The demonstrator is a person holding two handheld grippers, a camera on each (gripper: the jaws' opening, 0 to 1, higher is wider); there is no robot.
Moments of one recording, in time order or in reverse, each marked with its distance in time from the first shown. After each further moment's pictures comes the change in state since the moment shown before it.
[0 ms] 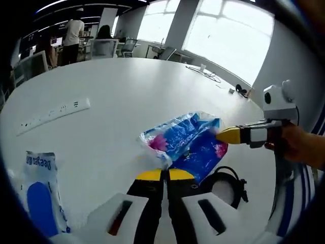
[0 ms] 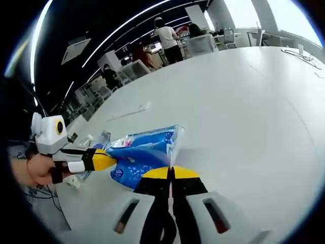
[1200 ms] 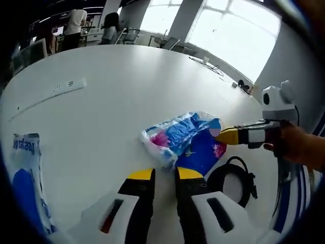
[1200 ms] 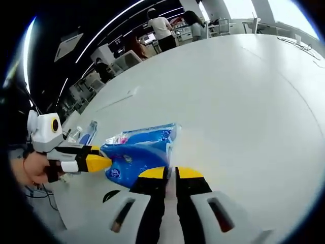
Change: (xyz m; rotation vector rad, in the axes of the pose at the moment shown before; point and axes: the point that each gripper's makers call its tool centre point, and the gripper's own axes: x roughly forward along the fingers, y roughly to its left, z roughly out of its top) left arm 0.013 0.007 -0.027 -0.042 0.055 -0.014; right arm 0.015 -0.013 -0.029 0.014 0.066 -0.035
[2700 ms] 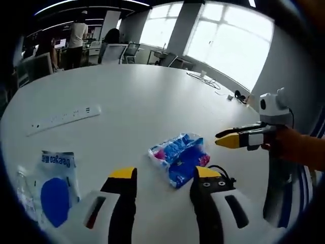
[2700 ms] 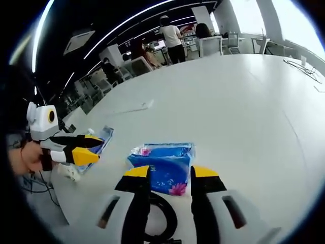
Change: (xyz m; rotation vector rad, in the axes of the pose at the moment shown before) left arm -0.081 -0.005 0.037 0.021 -0.112 0.019; right arm -0.047 0.041 0.036 -0.111 -0.061 0.015
